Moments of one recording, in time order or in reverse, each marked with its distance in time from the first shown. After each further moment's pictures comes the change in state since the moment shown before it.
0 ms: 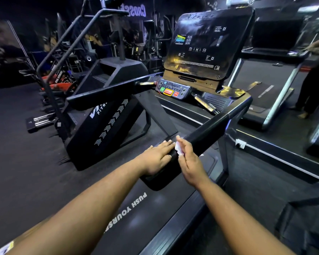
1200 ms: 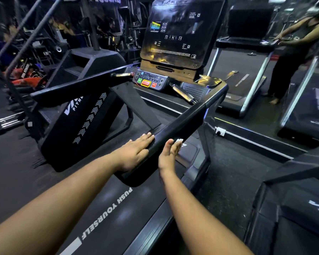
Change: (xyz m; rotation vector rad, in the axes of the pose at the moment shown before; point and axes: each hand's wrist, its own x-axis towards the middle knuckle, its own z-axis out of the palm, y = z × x) left_hand 0.008 -0.006 0.000 -0.003 -0.060 0.047; right_hand 0.012 0.004 0.044 0.404 0.465 0.666
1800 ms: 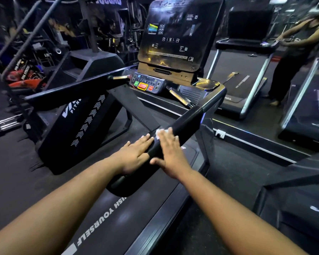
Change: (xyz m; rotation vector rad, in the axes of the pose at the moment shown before) left_hand 0.028 0.019 -0.003 0.036 -0.039 -0.076; right_hand 0.062 -0.016 -0.066 -0.859 -0.429 -0.762
